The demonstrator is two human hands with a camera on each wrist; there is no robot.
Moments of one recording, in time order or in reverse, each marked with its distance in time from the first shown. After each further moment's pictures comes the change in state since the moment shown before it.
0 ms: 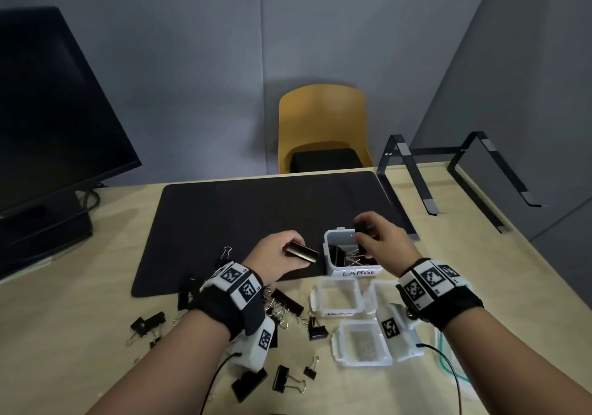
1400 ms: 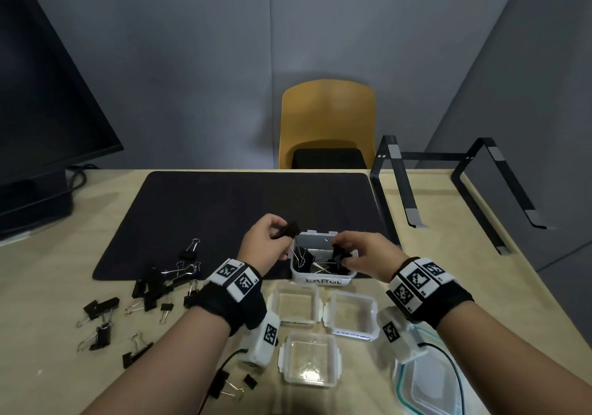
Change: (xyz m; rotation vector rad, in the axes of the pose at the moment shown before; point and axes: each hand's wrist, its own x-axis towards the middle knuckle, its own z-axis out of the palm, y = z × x) left_hand 0.047 0.026 0.066 -0.388 0.408 -0.199; right_hand 0.036 0.052 -0.043 -0.287 -0.396 -0.192
